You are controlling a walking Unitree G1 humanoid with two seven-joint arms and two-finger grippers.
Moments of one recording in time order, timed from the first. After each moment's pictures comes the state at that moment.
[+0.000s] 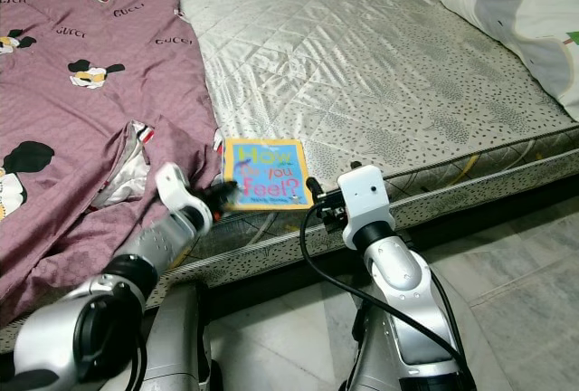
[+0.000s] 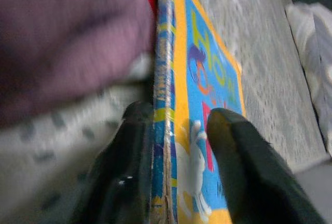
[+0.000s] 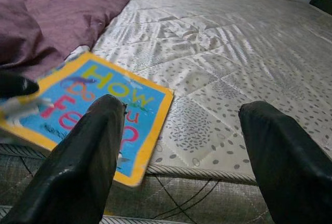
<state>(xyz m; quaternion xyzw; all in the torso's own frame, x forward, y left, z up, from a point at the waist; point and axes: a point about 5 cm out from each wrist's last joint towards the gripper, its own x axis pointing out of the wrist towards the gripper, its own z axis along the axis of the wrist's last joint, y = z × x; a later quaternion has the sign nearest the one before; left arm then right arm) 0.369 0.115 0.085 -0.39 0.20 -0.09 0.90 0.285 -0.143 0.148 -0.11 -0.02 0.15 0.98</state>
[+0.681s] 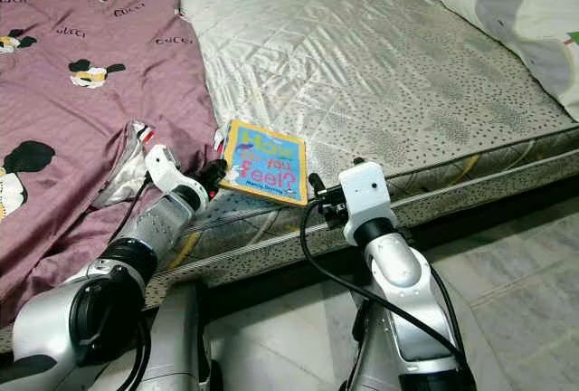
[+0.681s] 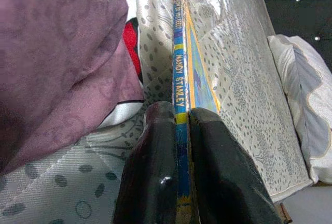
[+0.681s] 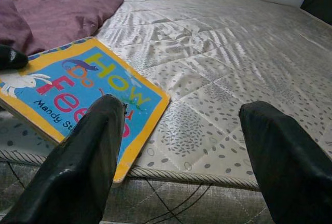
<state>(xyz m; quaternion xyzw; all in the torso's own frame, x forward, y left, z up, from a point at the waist) 0.380 0.116 0.105 -0.41 0.15 -0.08 0.89 0.288 -0.144 0.151 -0.12 -0.03 0.13 0.98</state>
